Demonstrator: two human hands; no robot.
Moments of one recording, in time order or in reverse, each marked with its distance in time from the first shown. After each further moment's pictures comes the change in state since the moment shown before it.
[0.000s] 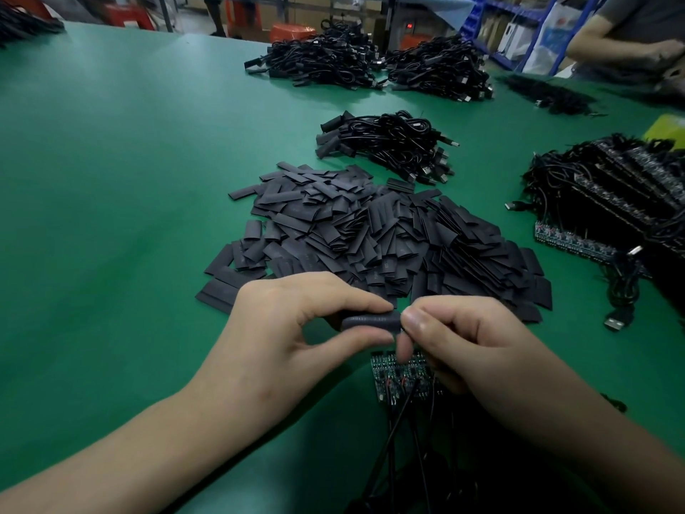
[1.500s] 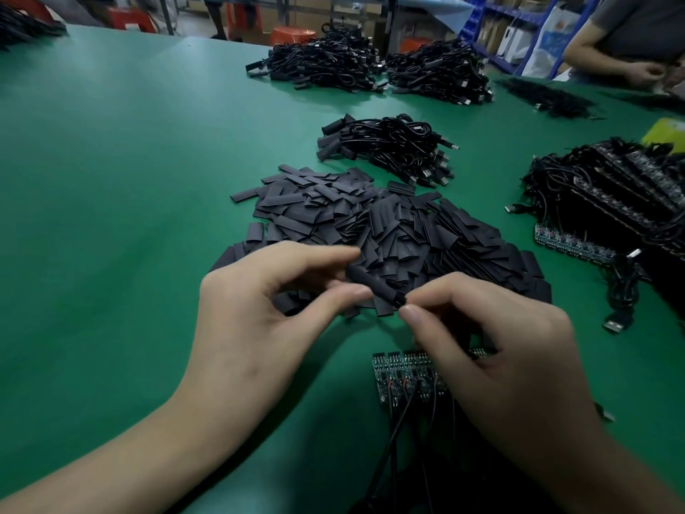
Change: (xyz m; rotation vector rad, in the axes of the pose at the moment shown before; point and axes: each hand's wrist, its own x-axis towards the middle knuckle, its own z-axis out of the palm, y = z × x) left_hand 0.000 -0.002 -0.001 -0.153 0.281 -0.143; right_hand -0.006 -0.005 0.011 -0.532 0.503 -0.481
